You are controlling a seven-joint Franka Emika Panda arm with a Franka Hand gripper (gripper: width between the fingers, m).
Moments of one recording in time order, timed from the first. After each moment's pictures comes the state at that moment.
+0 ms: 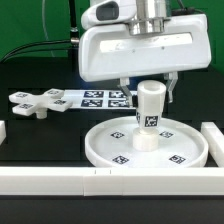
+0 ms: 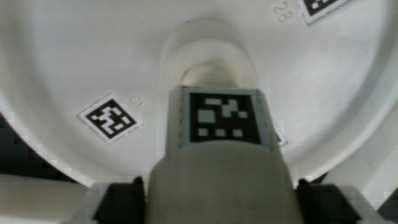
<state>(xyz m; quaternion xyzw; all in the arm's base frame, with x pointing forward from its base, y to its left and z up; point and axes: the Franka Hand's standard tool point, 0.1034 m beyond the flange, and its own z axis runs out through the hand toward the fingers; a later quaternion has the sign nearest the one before) 0.563 0.036 0.078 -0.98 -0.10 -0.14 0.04</state>
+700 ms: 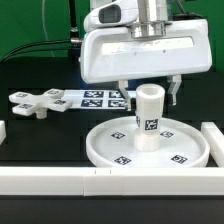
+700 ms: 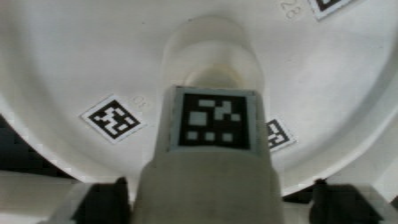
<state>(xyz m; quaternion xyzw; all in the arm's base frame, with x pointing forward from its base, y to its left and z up) 0.564 0.037 0.076 -0.98 -0.10 -0.16 0.03</state>
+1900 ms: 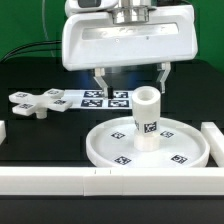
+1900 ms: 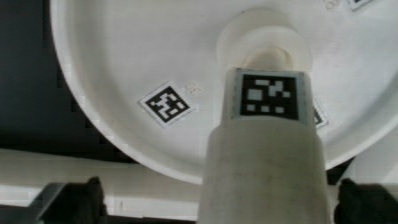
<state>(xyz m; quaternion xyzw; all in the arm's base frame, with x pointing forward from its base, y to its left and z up) 0.566 0.010 0.096 -0.98 -0.09 -0.15 0.03</state>
